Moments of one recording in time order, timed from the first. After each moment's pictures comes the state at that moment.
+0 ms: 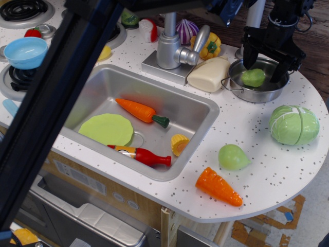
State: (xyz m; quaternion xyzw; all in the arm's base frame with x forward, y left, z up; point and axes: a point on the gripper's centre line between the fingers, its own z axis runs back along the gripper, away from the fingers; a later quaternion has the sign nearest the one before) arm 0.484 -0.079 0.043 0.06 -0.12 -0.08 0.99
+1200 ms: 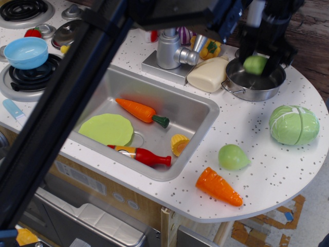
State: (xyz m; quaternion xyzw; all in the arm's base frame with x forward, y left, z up) arm 0.497 -0.068 0.050 0.08 -0.09 -0.07 0.99
